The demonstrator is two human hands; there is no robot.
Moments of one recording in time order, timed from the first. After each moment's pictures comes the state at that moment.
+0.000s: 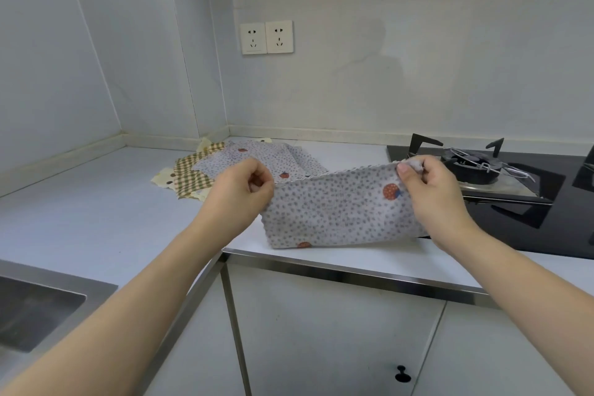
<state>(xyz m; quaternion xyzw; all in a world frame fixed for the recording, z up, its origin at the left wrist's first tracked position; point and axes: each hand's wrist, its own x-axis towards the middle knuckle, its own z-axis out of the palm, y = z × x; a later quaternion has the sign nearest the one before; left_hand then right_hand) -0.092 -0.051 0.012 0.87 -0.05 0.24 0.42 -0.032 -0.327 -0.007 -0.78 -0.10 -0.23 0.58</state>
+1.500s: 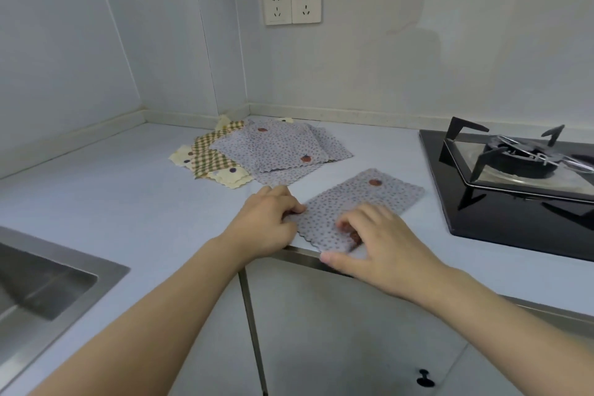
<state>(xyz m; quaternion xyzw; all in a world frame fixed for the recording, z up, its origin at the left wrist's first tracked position) -0.056 -0.037 -0.057 0.96 -0.11 0.11 0.21 -0.055 -0.261 -0.065 -0.92 -0.34 -0.13 0.15</state>
